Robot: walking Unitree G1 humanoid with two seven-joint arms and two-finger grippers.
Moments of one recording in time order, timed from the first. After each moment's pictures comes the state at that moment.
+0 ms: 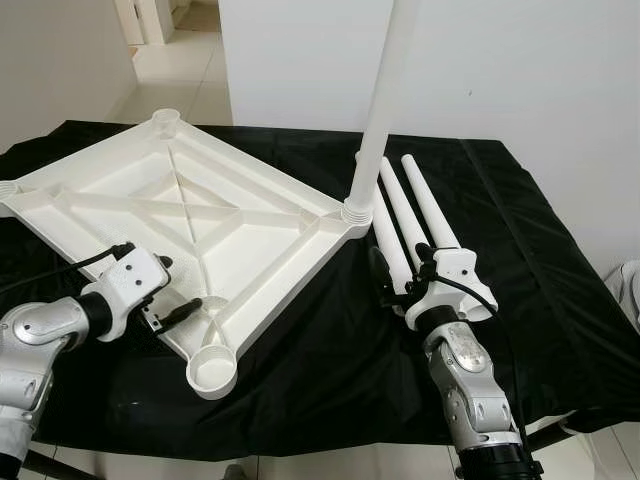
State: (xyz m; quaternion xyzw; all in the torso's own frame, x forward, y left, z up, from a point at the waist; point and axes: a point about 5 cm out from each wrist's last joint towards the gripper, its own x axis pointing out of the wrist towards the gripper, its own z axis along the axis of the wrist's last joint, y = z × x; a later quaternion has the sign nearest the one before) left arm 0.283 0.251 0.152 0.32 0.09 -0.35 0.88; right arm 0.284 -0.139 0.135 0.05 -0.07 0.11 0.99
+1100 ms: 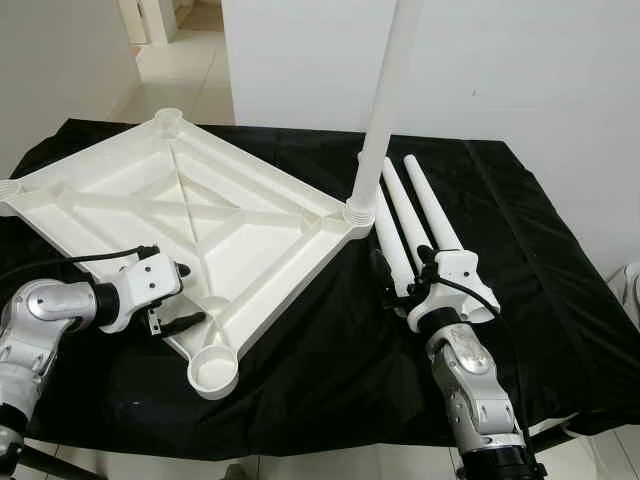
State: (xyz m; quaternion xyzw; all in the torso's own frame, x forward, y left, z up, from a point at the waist) left arm 0.303 0.241 0.142 0.37 0.12 -0.46 0.80; right arm 0.282 -0.142 0.134 0.05 -0.07 0.11 0.99
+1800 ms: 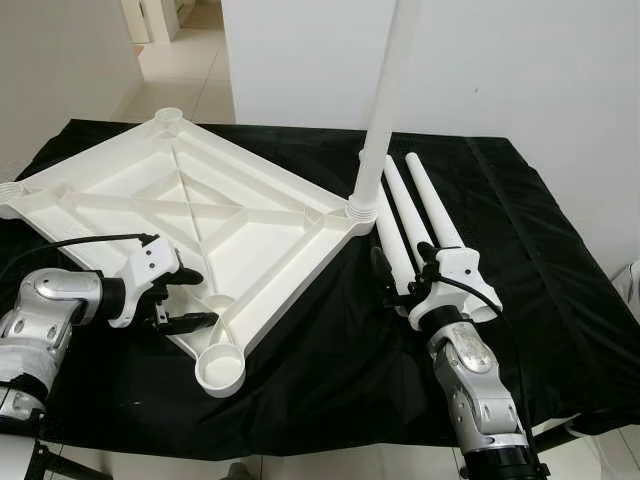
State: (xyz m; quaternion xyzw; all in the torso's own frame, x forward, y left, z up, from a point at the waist) left arm 0.313 0.239 0.137 0.25 0.18 -0.52 0.80; right arm 0.282 -0.141 0.138 0.04 -0.07 0.12 0.99
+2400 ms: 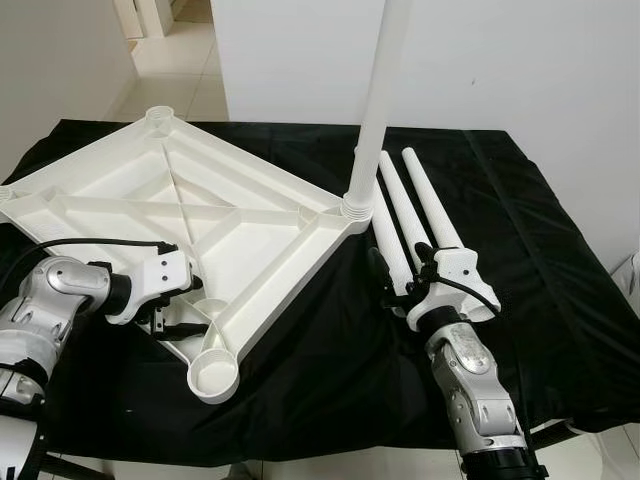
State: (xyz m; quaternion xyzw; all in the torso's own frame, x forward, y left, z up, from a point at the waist) left arm 0.320 0.234 0.137 0.36 0.20 -0.55 0.72; right arm 0.280 -0.137 0.139 0.05 -0.07 0.12 0.99
